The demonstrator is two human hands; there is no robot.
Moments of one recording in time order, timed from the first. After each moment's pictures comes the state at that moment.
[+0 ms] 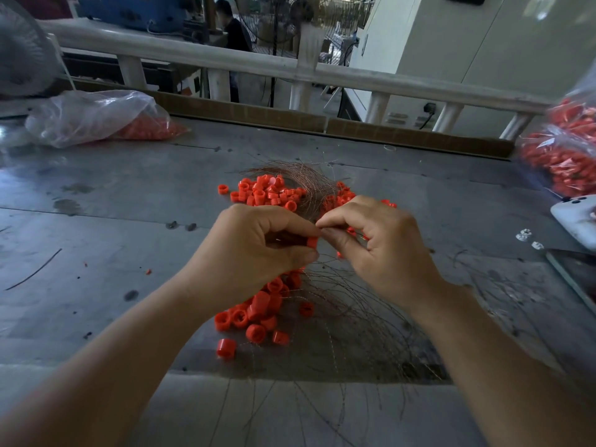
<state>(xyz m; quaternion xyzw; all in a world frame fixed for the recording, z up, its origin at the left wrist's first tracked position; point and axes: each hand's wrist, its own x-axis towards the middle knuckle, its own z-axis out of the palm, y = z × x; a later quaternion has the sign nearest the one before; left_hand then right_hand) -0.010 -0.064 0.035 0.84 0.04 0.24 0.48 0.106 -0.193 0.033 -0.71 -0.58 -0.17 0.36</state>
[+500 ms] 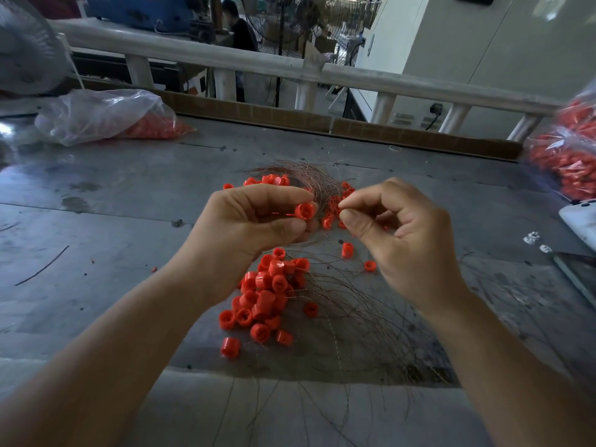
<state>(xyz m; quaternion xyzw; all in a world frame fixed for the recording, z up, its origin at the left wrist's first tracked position) -0.008 -0.054 0.034 0.63 0.03 0.24 0.74 0.098 -0.196 0.043 -0.68 -0.51 -0.13 0.51</state>
